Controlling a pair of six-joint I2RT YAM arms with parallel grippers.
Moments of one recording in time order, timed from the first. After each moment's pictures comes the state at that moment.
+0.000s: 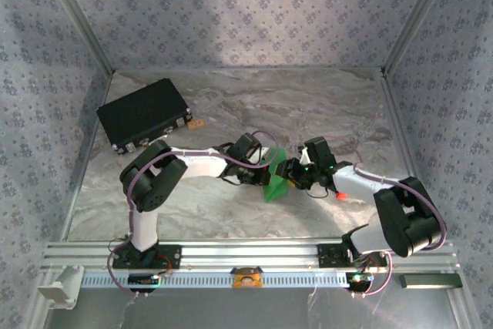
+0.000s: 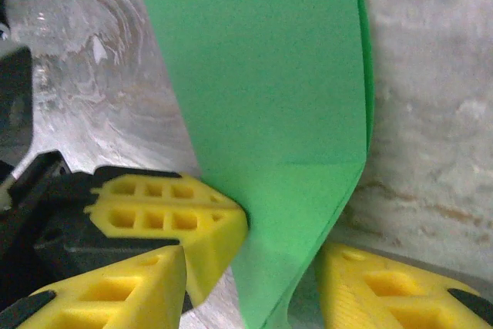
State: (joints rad) left arm -0.86 1.92 1.05 -0.11 0.43 -0.61; right arm 0.41 1.38 0.53 -0.07 -0.50 0.86
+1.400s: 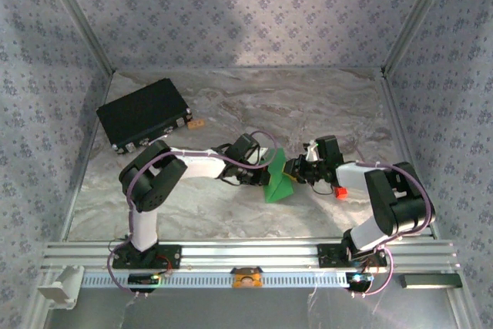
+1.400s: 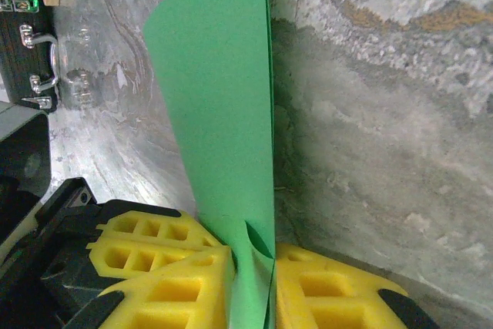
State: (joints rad) left arm -0.85 1.91 1.02 -0.07 0.46 -0.63; right arm 0.26 1.52 0.50 0.11 -0.69 0.77
